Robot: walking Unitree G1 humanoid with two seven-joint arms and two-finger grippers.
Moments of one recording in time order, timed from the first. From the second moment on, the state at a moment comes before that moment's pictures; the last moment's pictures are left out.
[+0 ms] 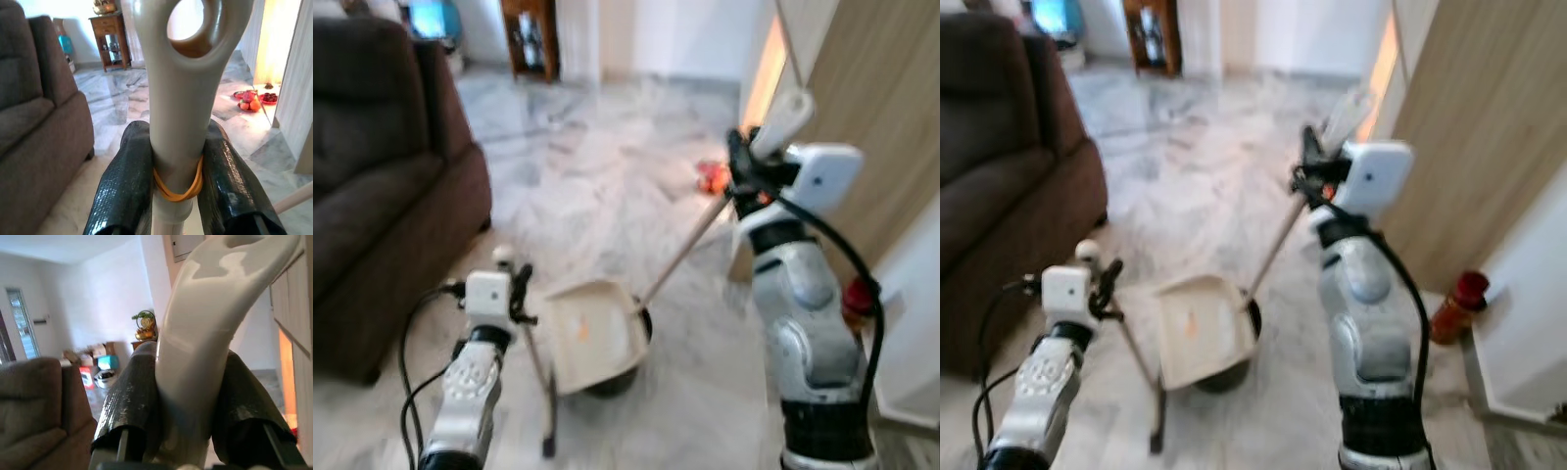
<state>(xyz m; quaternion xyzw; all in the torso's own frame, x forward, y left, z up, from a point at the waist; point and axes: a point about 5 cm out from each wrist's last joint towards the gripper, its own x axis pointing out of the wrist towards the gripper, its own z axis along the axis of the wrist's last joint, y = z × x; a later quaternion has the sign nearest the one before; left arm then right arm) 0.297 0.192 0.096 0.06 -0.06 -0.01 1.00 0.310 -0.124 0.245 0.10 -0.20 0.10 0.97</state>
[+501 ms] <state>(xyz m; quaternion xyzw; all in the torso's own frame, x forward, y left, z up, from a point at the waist) 0.297 0.187 0.094 0.05 -0.06 -0.01 1.00 0.309 -0.125 0.244 0.10 -0.20 0.09 0.97</state>
